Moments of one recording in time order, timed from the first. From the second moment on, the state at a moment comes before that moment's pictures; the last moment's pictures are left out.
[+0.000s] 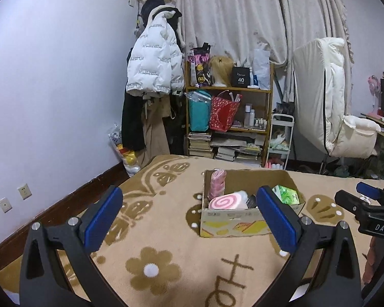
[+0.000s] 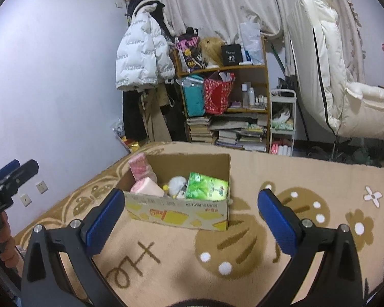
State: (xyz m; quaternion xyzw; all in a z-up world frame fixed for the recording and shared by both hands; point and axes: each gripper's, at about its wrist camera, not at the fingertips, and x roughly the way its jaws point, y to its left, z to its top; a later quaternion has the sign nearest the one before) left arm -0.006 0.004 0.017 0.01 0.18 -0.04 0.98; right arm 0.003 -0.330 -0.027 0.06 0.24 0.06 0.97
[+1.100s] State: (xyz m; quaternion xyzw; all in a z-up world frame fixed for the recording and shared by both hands) left arm 0.009 -0.002 0.000 0.02 0.22 -0.03 0.97; right arm 0.010 -0.340 -0.051 0.06 0.26 0.05 0.96
